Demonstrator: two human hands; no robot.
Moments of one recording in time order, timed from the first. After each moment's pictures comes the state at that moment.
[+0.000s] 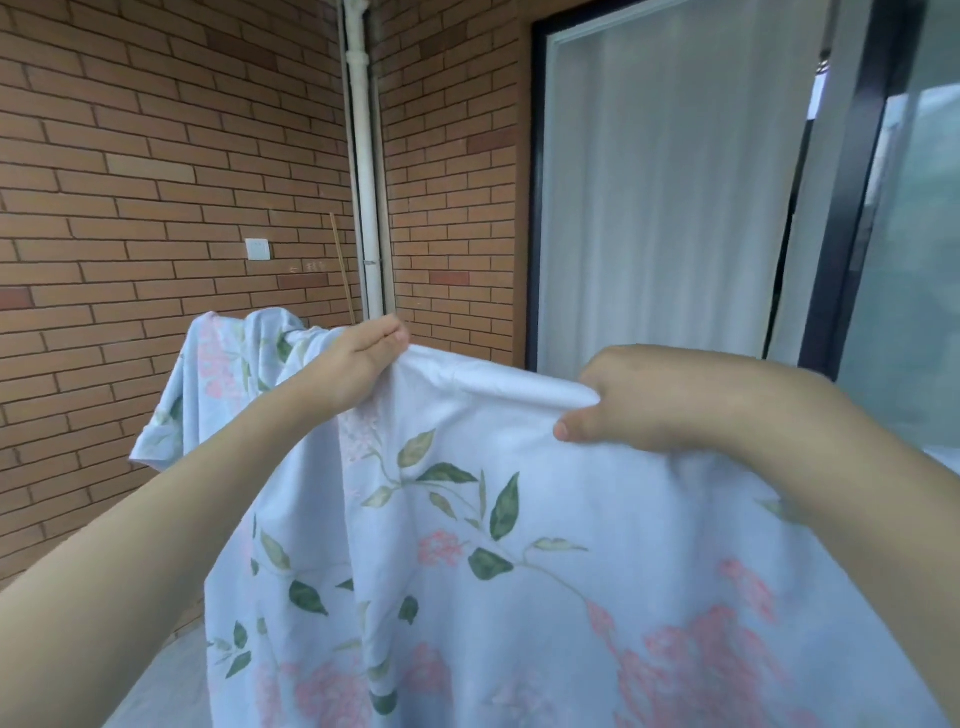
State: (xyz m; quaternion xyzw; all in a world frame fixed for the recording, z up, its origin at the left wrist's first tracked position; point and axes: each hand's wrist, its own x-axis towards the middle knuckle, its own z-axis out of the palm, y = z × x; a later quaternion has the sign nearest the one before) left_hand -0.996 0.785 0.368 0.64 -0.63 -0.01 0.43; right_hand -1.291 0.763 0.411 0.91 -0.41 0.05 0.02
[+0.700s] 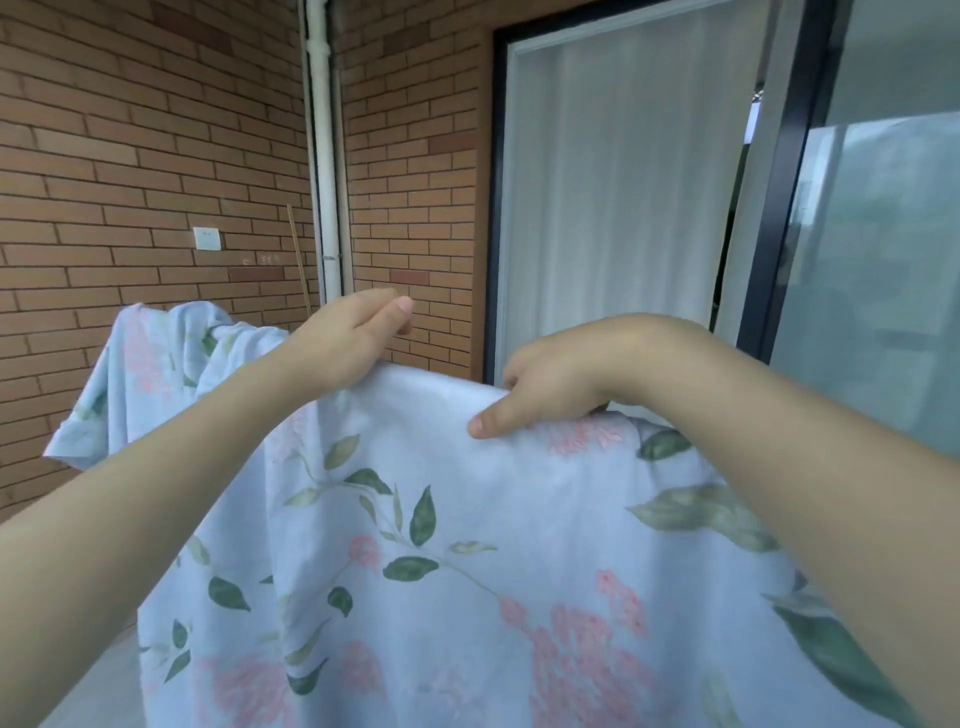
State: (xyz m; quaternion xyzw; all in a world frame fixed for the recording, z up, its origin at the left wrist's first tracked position) left_hand -1.078 0.779 0.396 0.62 -0.67 0.09 0.40; right_hand -1.309 0.760 0.439 0.91 -0.40 -0.08 0.00
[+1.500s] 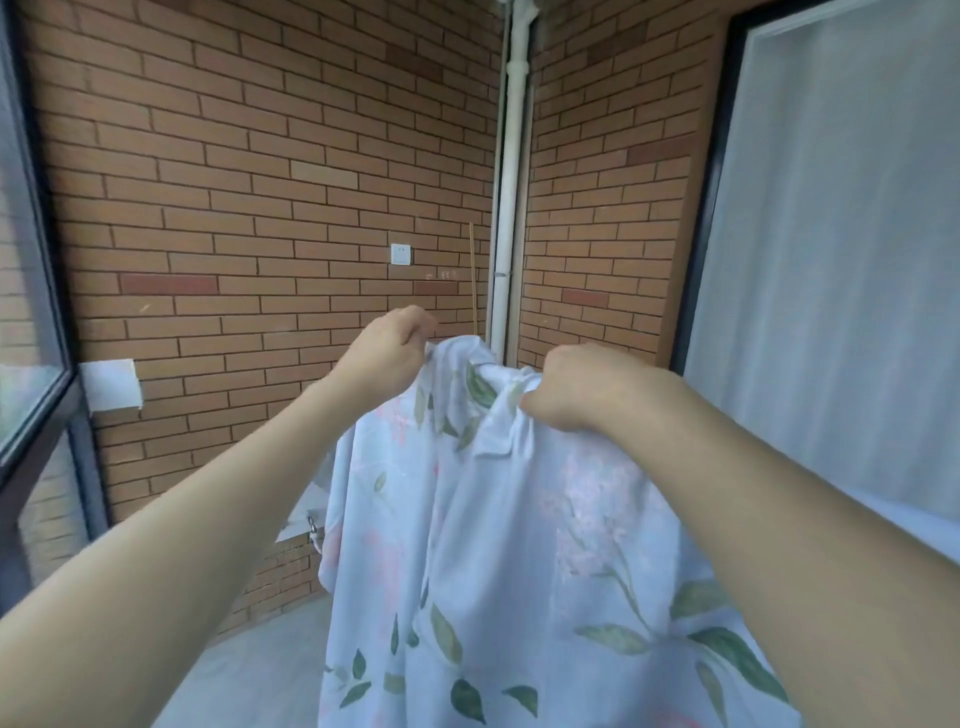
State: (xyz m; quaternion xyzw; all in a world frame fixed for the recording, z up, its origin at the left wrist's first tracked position) left_hand -0.786 0.798 0.383 0.75 -0.50 0.17 0.40; right_hand -1.003 0.741 0.423 0.93 -0.36 0.08 0.03
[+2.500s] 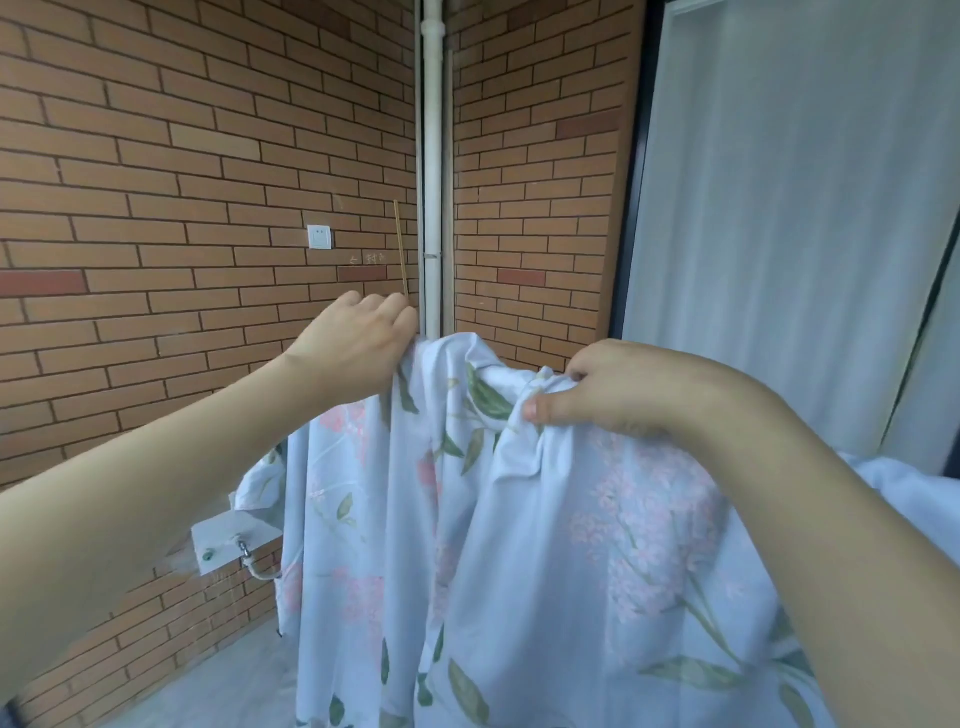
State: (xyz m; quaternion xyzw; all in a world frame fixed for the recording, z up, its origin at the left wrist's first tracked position) left_hand -0.689 0.754 0.384 0.57 -0.63 0.52 -0.01; right_hand -0.981 0.736 0.421 0.88 -0.44 0.11 -0.13
